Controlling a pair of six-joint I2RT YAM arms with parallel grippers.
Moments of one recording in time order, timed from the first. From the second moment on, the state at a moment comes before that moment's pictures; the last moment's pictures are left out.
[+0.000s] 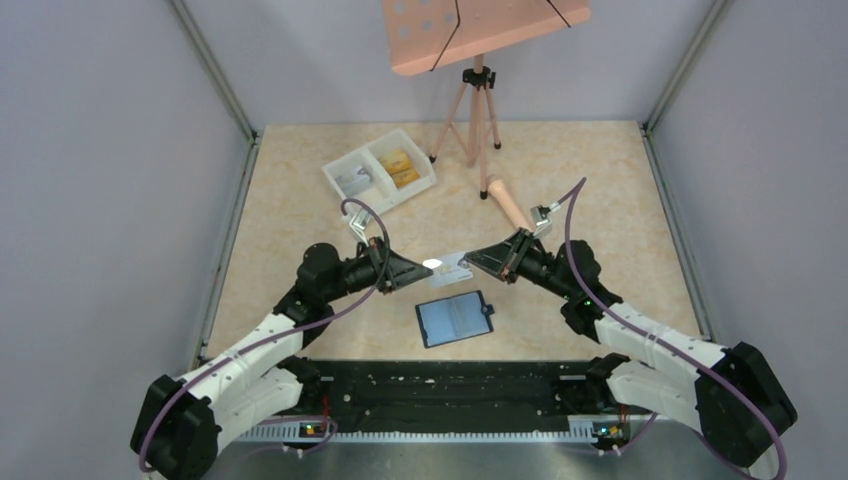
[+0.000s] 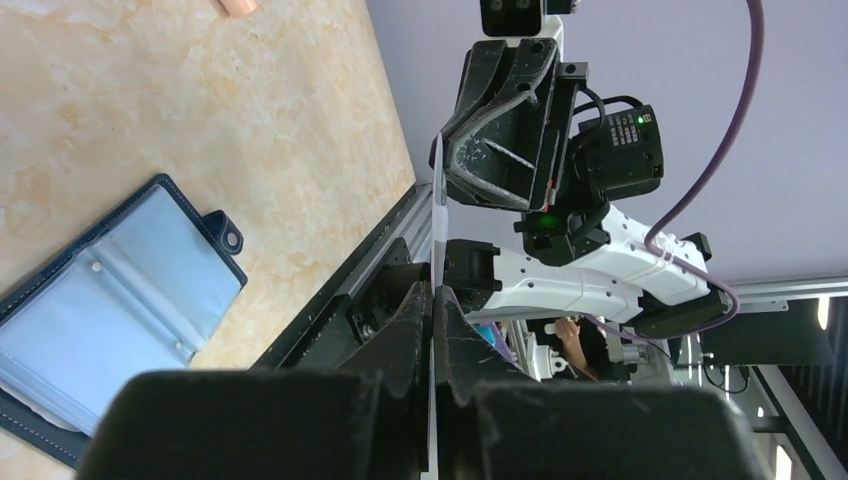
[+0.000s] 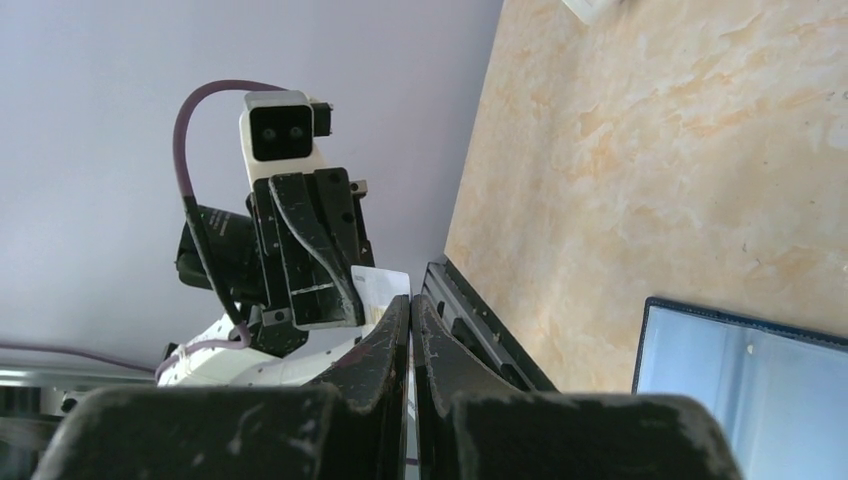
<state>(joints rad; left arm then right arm) -0.54 0.90 0.41 0.41 0.59 -1.18 0.59 1.01 0.38 0.60 -0.38 1.22</state>
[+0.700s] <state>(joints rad) -0.20 0.95 0.80 -0.08 0.31 -0.85 0.58 0.87 0.41 0.31 -0.36 1.05</state>
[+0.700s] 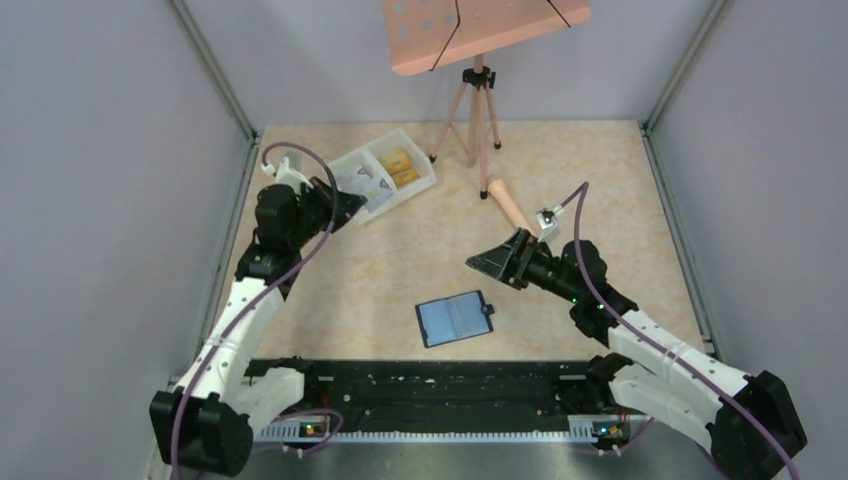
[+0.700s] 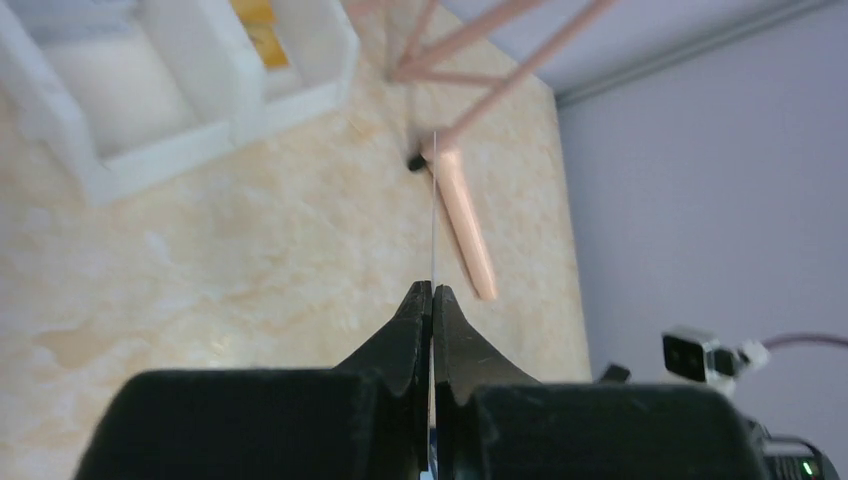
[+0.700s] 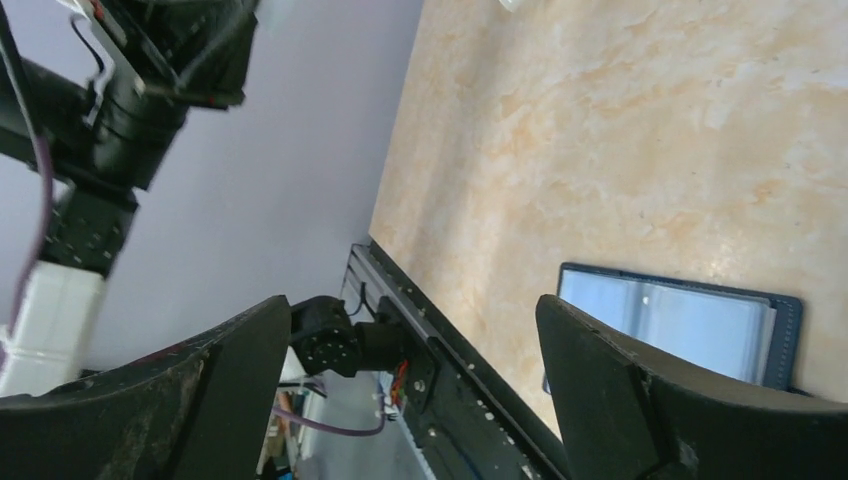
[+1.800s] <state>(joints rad) 0.10 1.95 1.48 -0.25 0.48 -0.60 0.58 0.89 0.48 0.07 -0.32 0.89</state>
